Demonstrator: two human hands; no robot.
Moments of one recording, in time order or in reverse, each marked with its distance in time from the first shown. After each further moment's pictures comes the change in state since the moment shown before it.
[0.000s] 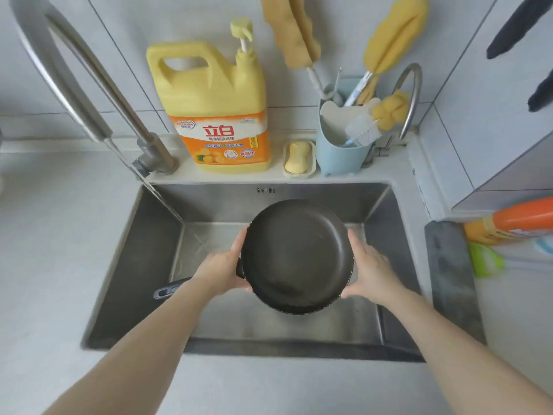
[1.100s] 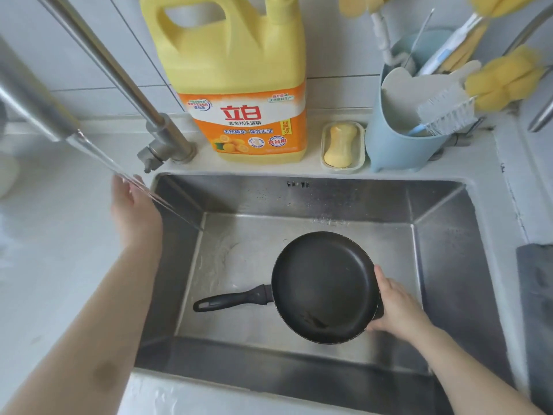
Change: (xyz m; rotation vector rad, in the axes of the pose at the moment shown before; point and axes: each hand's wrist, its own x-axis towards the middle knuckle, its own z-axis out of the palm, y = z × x) left_hand -0.004 -0.052 -0.133 -0.841 1.091 -0.597; right_hand 0.049 0.037 0.093 -0.009 -0.198 0.073
